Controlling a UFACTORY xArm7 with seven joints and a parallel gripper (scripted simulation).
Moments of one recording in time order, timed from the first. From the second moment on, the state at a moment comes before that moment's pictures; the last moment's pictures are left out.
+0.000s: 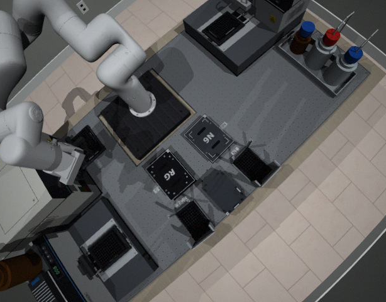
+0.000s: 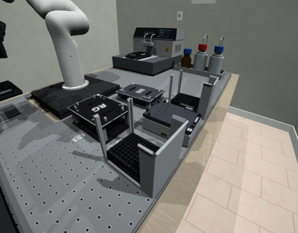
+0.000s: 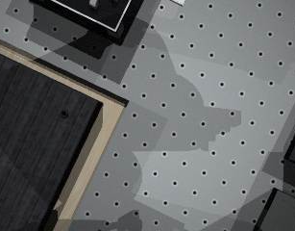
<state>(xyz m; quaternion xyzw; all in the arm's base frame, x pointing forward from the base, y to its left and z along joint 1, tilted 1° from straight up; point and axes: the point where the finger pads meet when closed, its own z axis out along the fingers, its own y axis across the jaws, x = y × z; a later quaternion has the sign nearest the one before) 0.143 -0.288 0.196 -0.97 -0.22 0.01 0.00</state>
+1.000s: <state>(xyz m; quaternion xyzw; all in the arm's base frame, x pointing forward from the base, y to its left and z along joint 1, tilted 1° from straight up) 0.234 -0.292 0.195 -0.94 -0.34 0.01 0.00</state>
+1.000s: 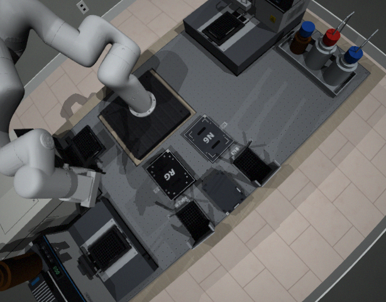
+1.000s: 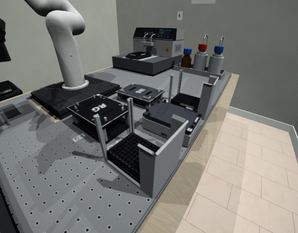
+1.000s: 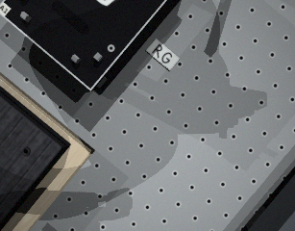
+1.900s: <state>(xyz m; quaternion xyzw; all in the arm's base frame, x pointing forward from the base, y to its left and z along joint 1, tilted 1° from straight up) 0.308 -0.296 0.194 -0.91 -0.42 0.00 0.00</state>
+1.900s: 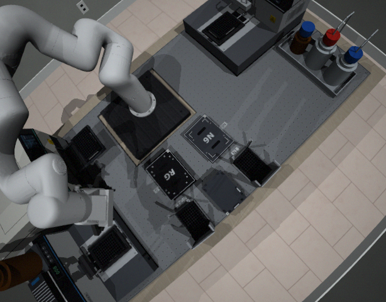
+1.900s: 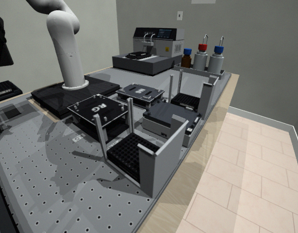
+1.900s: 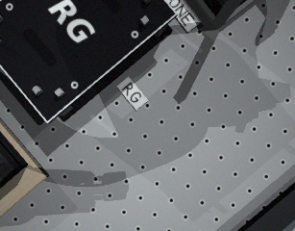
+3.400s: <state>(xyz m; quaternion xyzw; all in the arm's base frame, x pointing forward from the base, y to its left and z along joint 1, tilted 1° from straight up) 0.384 -0.357 0.192 -0.80 -0.60 0.00 0.00</state>
